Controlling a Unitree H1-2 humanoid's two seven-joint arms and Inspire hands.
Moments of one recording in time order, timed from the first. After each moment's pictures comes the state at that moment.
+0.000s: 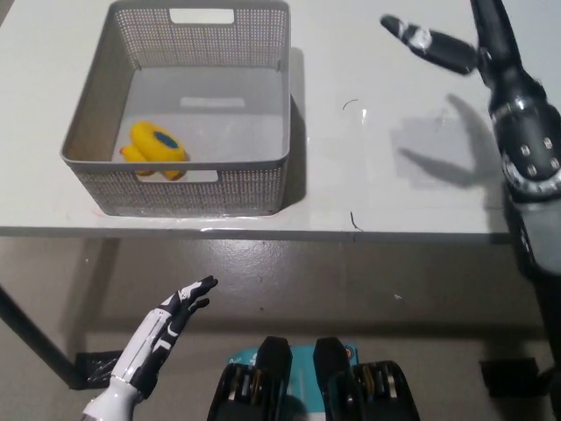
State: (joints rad) left_arm -0.04 0.20 -0.08 0.14 -0.05 -0.32 -0.24; right_arm -0.81 -0.20 0.02 0.35 -0.20 -0.05 -0.01
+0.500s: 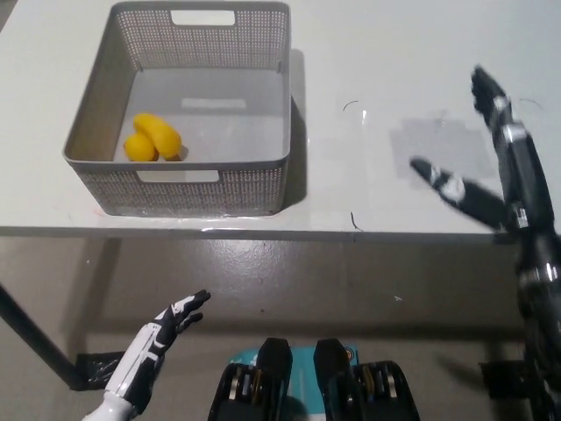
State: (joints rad) left_arm 0.01 0.20 -0.06 0.14 -0.05 -0.32 -0.24; right_arm -0.31 -0.14 0.02 -0.19 -0.08 -0.03 0.00
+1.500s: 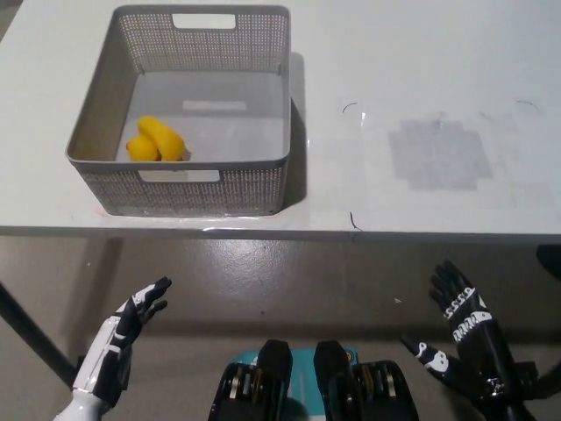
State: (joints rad) left_arm 0.00 0.19 0.03 0.15 -0.06 -0.35 -0.22; right_arm 0.04 -0.06 0.05 0.07 0.21 -0.27 0.15
